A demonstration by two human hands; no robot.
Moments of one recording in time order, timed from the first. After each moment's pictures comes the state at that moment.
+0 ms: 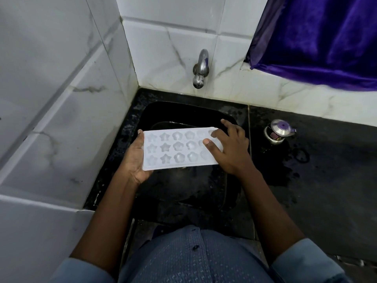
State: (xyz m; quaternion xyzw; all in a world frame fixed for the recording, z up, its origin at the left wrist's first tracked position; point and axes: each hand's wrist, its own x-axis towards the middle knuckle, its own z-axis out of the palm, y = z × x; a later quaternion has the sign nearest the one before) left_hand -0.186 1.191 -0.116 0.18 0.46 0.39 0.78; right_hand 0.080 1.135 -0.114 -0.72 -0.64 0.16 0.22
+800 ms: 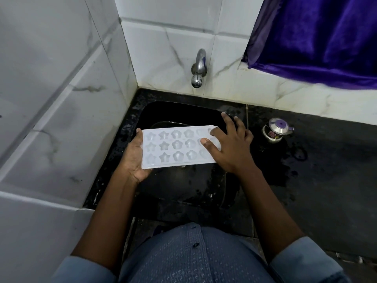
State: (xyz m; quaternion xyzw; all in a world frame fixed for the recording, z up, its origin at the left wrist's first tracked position) left_hand -0.186 1.189 -0.117 0.19 0.46 0.39 0.77; right_hand 0.078 1.127 -0.102 -0.73 -0.66 0.09 0.17
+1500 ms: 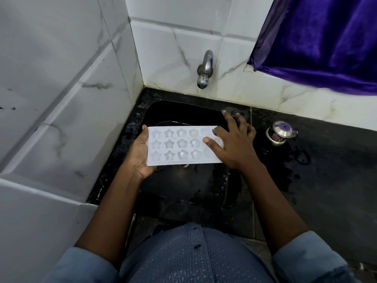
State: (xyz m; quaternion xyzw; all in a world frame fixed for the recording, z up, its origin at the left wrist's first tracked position) left_hand -0.186 1.189 -0.115 0.19 0.47 0.40 0.76; right_hand 0.082 1.139 -0.097 -0.71 -0.69 0.06 0.13
